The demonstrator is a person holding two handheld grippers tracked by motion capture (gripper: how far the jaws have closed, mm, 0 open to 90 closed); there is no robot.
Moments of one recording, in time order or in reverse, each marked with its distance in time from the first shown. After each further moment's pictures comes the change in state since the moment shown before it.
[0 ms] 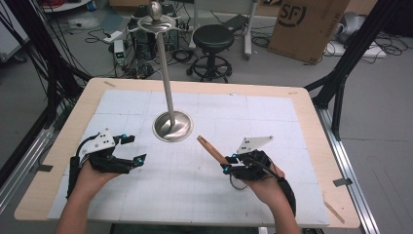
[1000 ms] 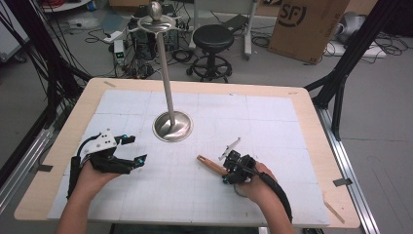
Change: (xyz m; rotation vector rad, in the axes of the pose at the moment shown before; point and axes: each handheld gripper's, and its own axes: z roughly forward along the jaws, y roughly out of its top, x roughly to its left) left arm -0.001 0.000 0.001 0.013 0.006 0.001; right arm 0.002 -0.004 0.051 0.478 -0.087 0.010
